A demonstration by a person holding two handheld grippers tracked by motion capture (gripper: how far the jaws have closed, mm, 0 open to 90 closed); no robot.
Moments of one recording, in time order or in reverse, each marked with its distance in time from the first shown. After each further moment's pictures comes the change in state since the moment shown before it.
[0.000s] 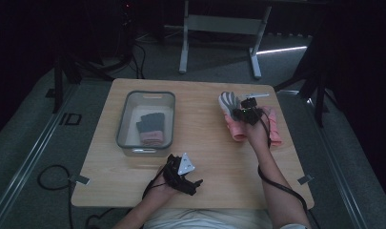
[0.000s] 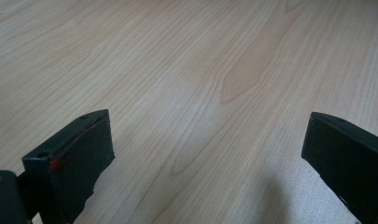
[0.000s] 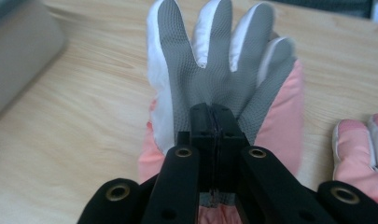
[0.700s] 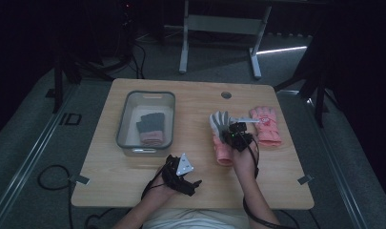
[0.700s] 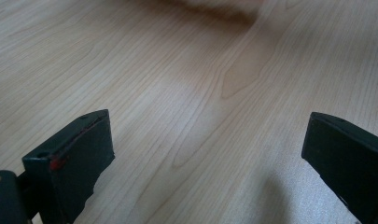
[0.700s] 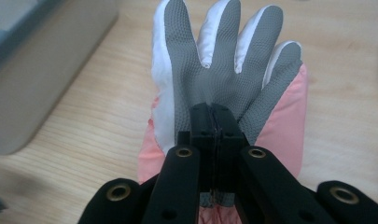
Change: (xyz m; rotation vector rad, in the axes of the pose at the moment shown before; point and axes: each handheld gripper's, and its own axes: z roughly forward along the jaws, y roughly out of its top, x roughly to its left) left arm -0.001 -0.002 -0.001 0.006 0.001 0.011; right arm 0.081 -0.058 -0.034 0.016 -0.031 0.101
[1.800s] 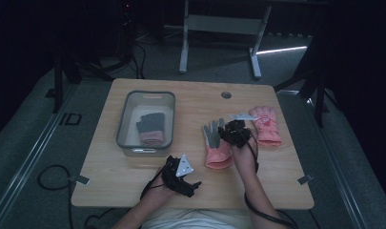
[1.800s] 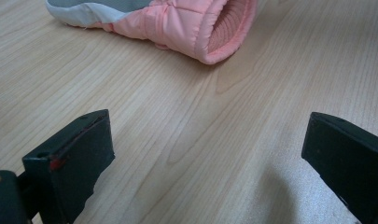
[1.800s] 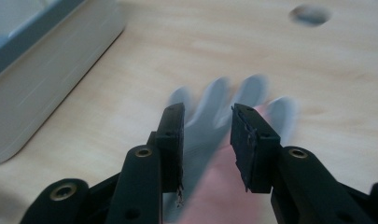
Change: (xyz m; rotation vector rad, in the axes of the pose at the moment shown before) left arm 0.000 -0.003 0.000 -0.001 -0.017 0.019; right arm -0.009 0.009 0.011 -0.073 0.034 -0.072
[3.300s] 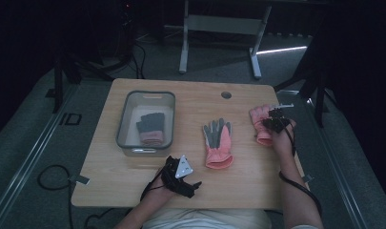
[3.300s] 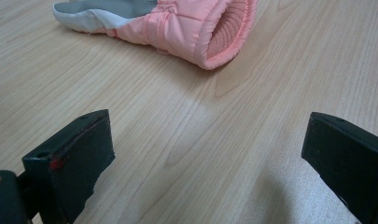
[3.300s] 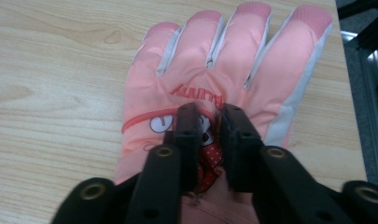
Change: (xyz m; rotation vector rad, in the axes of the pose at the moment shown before) left arm -0.004 -0.001 -0.003 -0.022 0.014 -0.002; right arm -0.192 -0.008 0.043 0.158 -0.252 0.053
